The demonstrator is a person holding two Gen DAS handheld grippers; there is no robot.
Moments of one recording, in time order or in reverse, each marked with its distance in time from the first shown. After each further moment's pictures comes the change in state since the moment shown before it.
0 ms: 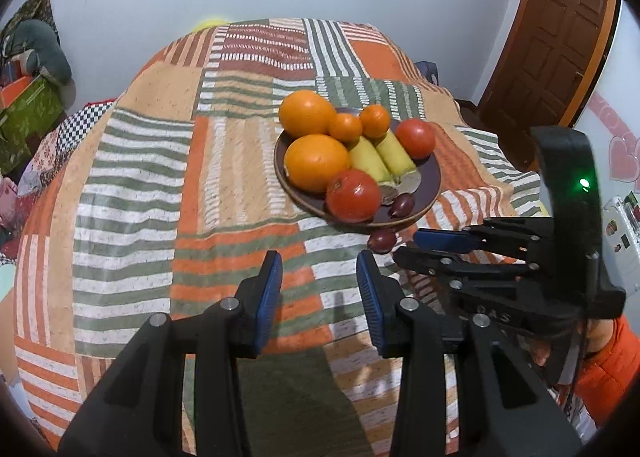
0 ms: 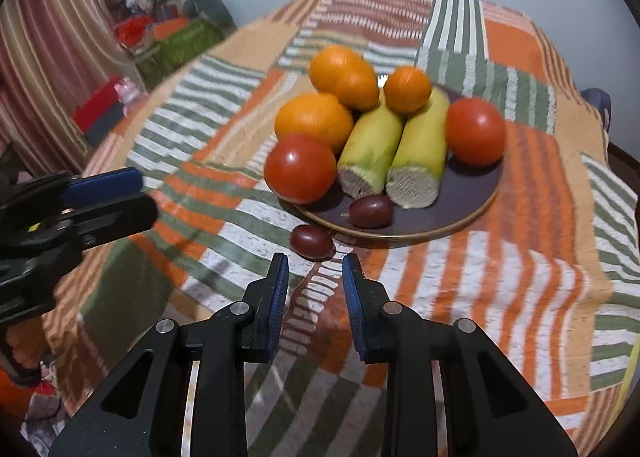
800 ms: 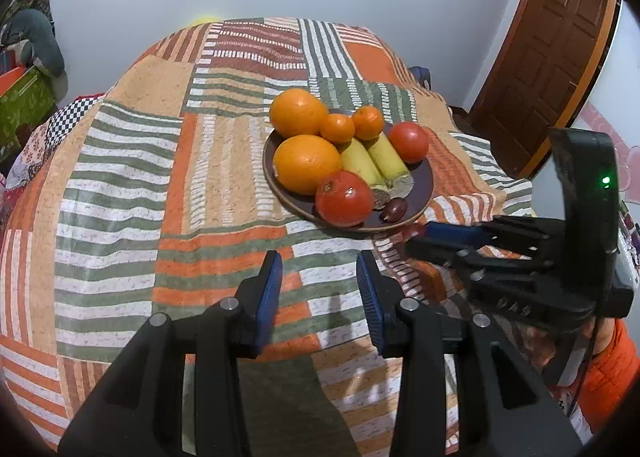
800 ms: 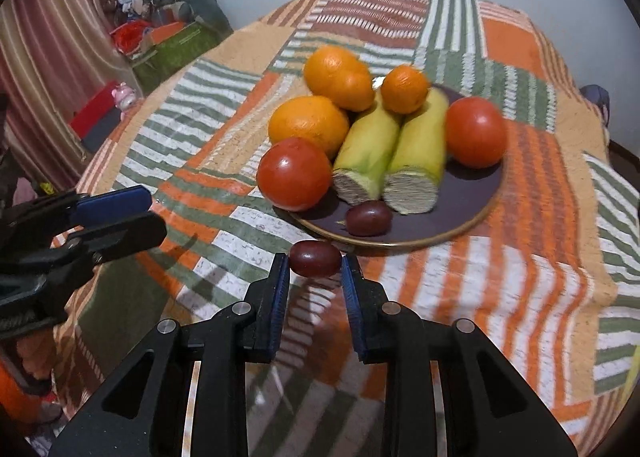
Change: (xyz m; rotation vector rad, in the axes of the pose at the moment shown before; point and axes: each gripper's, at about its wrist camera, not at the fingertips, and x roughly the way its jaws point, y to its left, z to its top) left arm 0.005 -0.001 0.001 -0.019 -0.017 -0.043; right arm -0.019 -0.007 -0.004 0.014 -0.055 -0.019
